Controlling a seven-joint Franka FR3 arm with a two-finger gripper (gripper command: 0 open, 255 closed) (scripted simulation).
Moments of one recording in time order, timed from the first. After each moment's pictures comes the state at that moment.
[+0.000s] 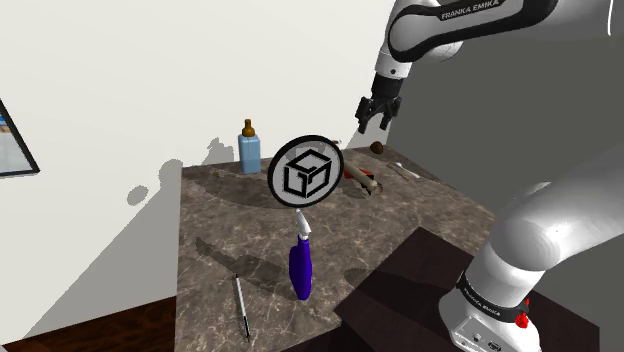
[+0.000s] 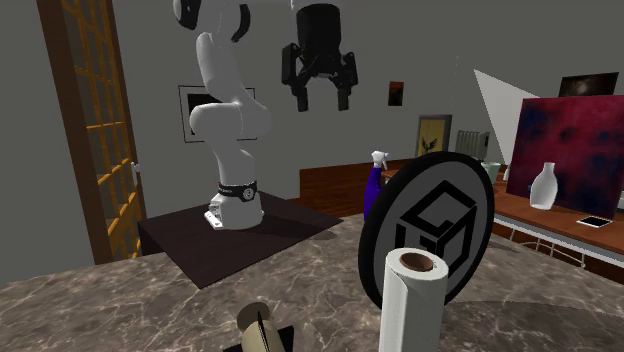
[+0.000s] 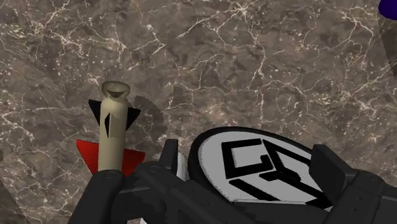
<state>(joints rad) -0.08 -0.48 -0.06 -2.34 -0.01 1.97 0.04</state>
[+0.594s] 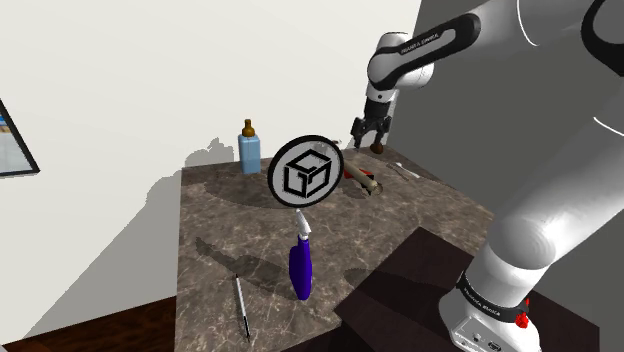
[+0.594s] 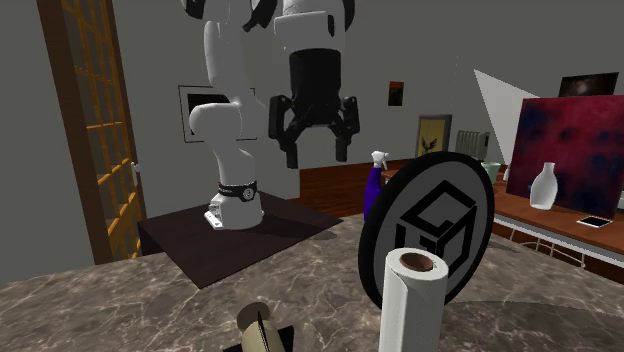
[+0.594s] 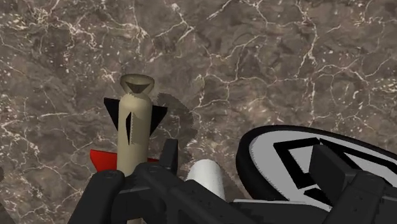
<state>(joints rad) -0.13 -0.20 -0.14 -2.28 -0.02 2.13 -0.02</state>
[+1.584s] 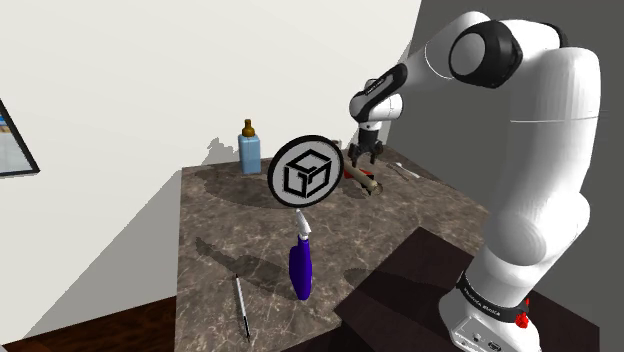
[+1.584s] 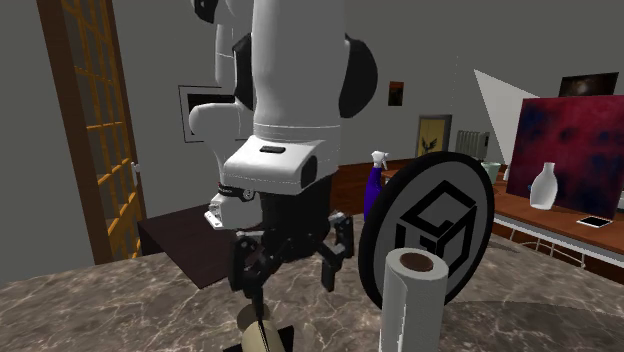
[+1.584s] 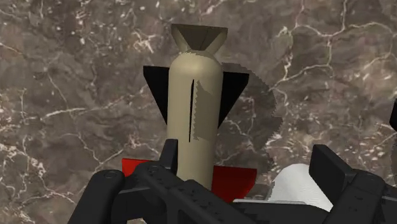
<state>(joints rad) -0.22 0.34 -0.21 -1.97 0.07 2.26 -0.14</state>
